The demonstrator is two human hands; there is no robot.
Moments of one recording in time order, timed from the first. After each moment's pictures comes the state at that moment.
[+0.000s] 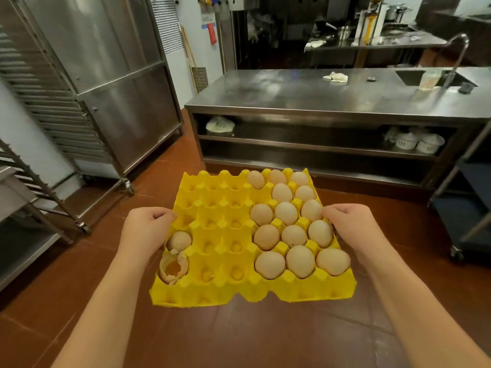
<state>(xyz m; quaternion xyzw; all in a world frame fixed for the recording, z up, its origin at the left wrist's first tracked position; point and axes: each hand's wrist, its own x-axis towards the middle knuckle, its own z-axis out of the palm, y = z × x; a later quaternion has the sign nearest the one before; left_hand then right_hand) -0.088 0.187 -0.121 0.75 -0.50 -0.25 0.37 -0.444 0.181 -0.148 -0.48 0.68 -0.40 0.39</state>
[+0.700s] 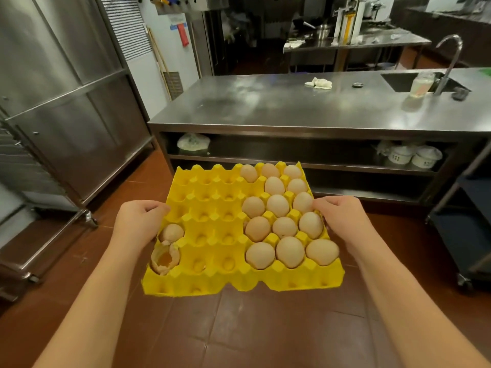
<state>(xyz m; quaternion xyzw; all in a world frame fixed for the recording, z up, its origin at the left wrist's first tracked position) -0.163 -0.149 -0.117 0.73 -0.53 -0.27 0.35 -0.521 -0.127 -0.150 -0.46 0.68 -0.43 0.37</state>
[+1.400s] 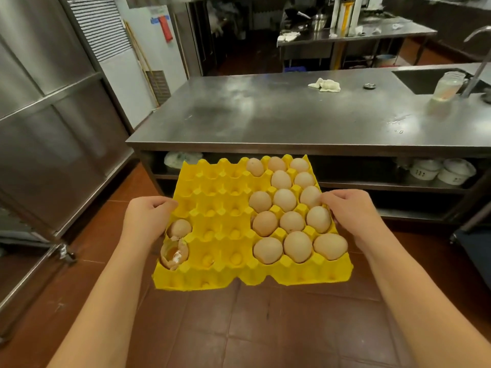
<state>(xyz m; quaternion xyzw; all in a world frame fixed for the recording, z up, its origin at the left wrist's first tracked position) -0.167 -0.461 -0.120 0.71 -0.54 -0.28 0.35 -0.520 -0.420 -0.151 -0.44 0.70 -0.44 0.36</state>
